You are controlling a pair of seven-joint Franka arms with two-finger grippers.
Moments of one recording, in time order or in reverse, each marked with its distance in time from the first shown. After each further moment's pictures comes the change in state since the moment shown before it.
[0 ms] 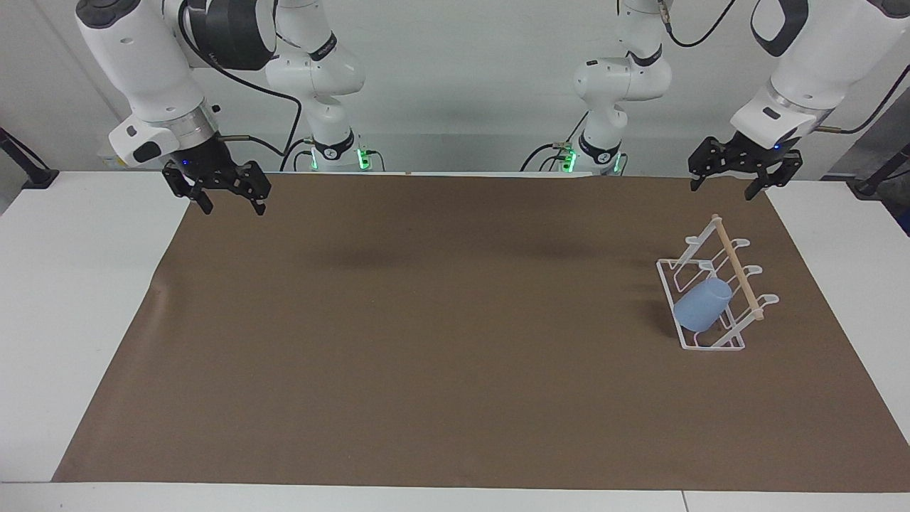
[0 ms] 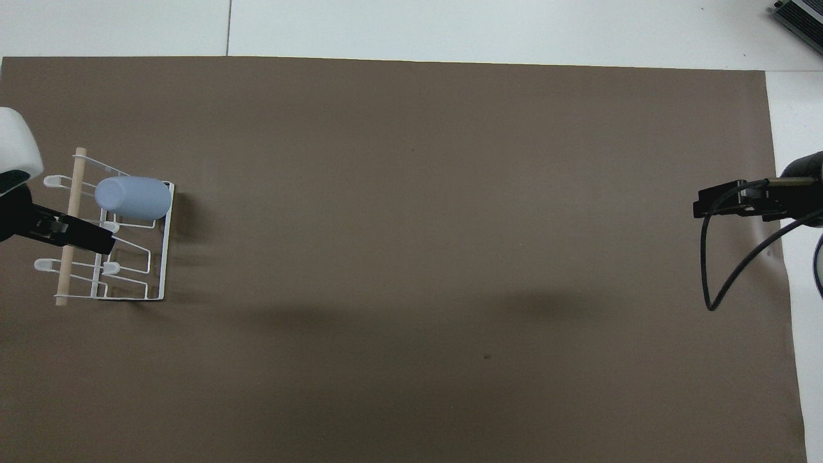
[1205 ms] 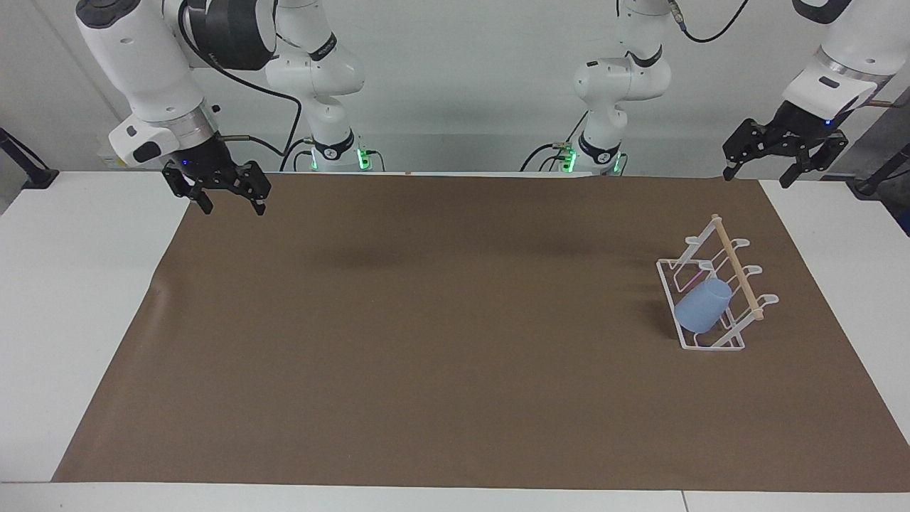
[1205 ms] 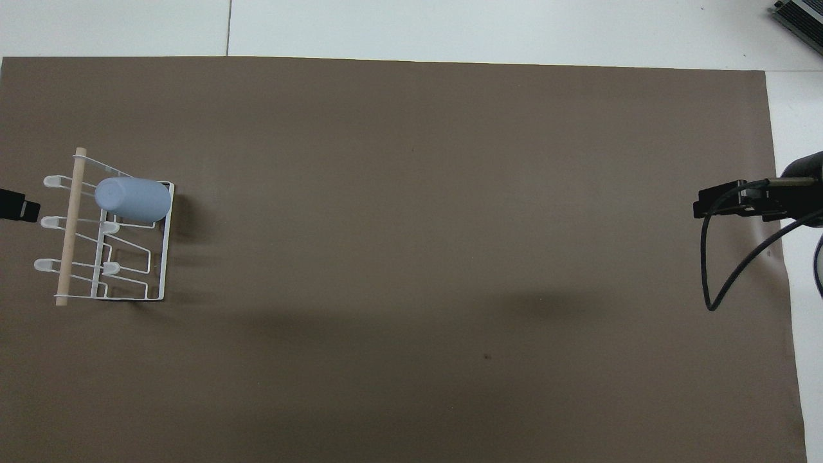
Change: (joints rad) left arm 0.049 0.031 0.010 0.131 -0.027 -0.040 -0.008; right arm 0.000 0.000 0.000 0.000 0.000 0.000 0.000
